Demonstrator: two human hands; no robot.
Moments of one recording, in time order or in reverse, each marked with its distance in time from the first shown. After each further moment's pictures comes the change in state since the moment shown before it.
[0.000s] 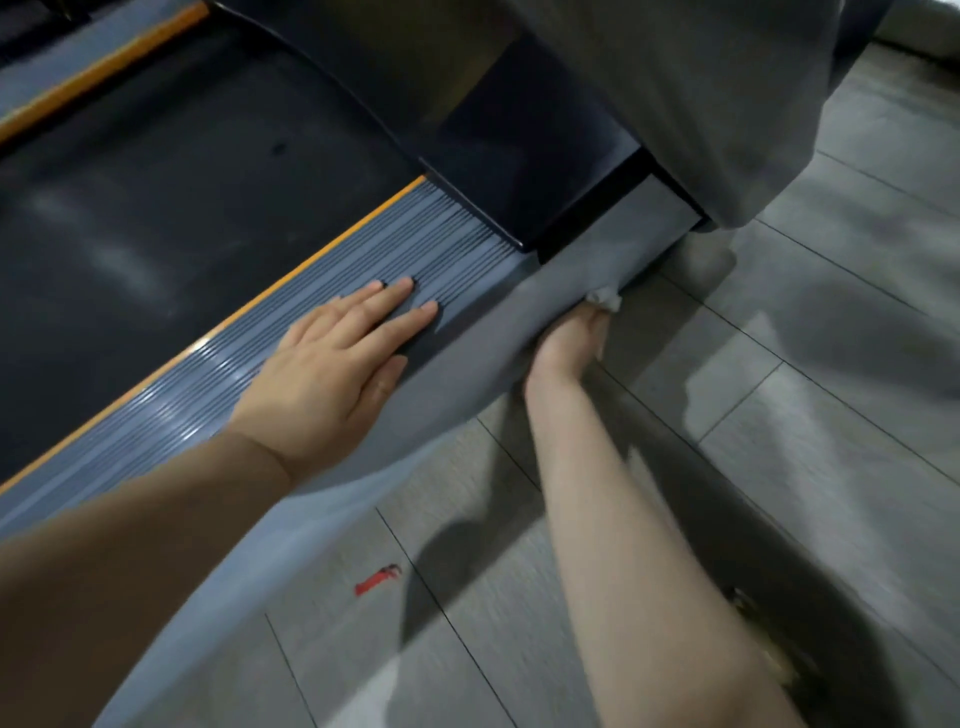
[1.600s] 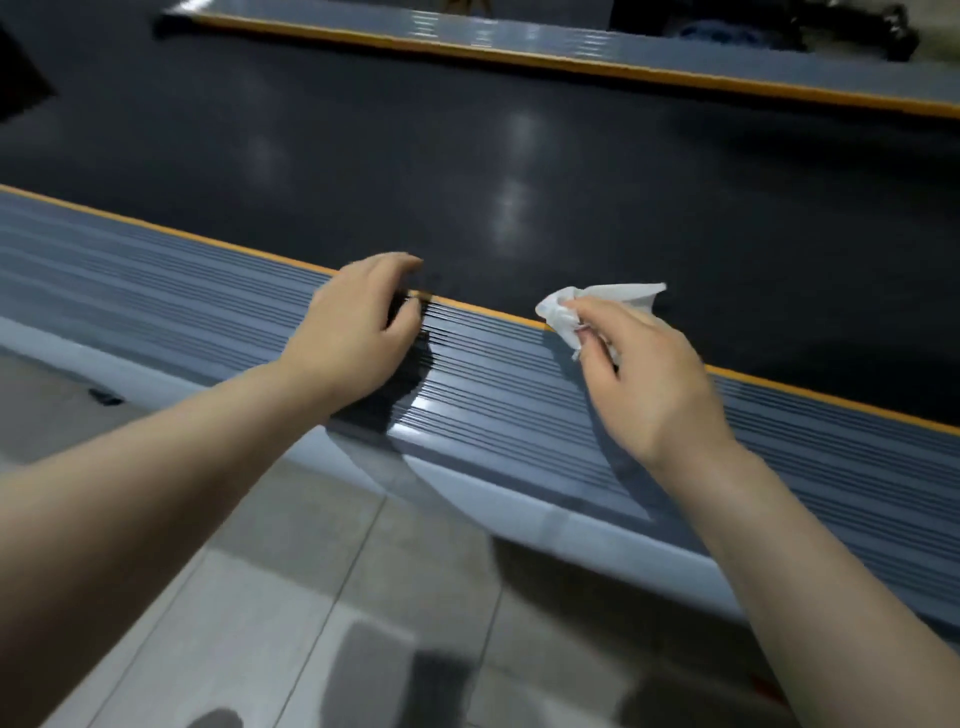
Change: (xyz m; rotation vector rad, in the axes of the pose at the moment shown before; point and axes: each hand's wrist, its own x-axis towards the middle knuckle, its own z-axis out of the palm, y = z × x) left_hand -0.562 -0.243 -0.074 -0.100 0.416 -1.186; right_hand -0.510 0.272 0.078 -1.296 -1.837 -0.960
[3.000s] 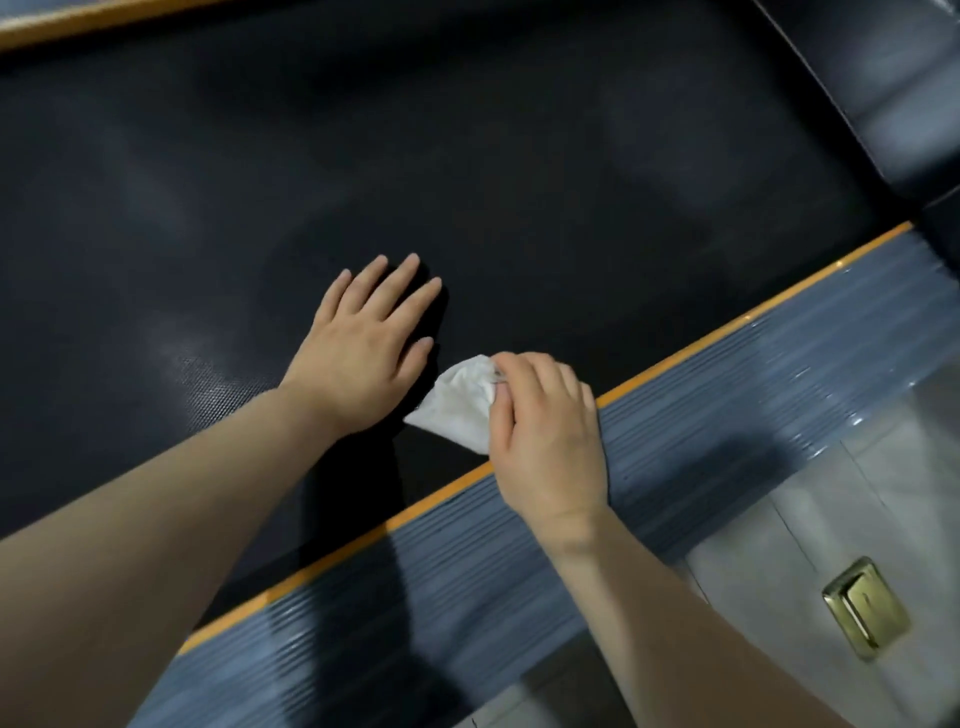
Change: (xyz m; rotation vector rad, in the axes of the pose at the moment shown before) left_hand 0.199 0.185 0.138 0.043 -0.585 0.813; right_hand 0.011 0.071 -0.048 -0.417 0.248 0.860
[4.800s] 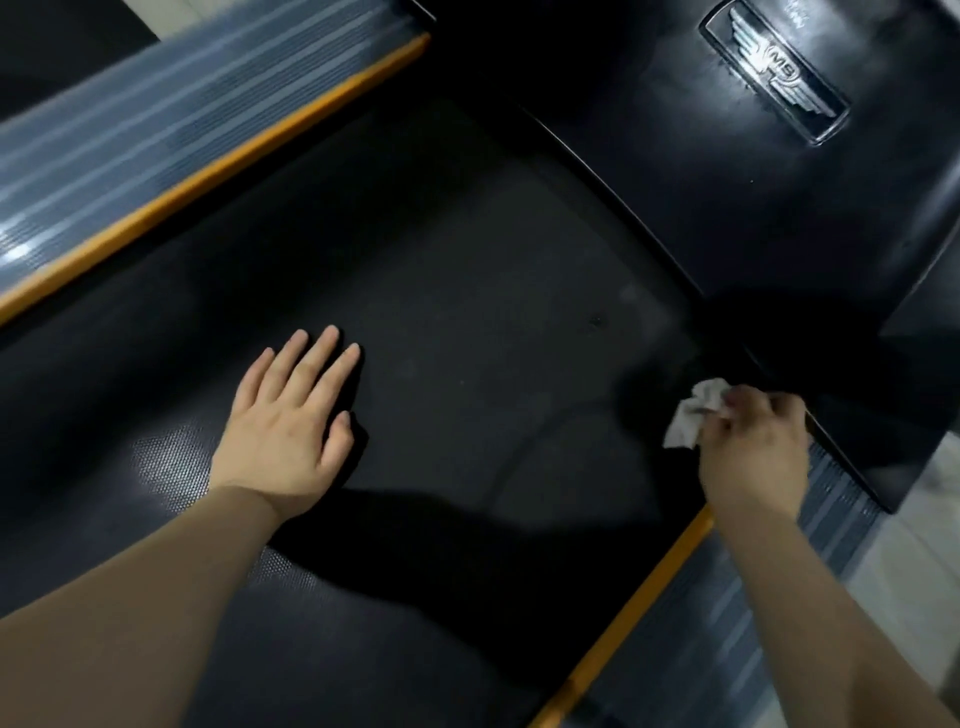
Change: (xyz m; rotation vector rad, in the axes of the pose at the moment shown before) left_hand 0.295 0.012 -0.023 0.129 -0.060 0.127; right_hand 0.228 0.295 -0.117 -0.252 0.127 0.832
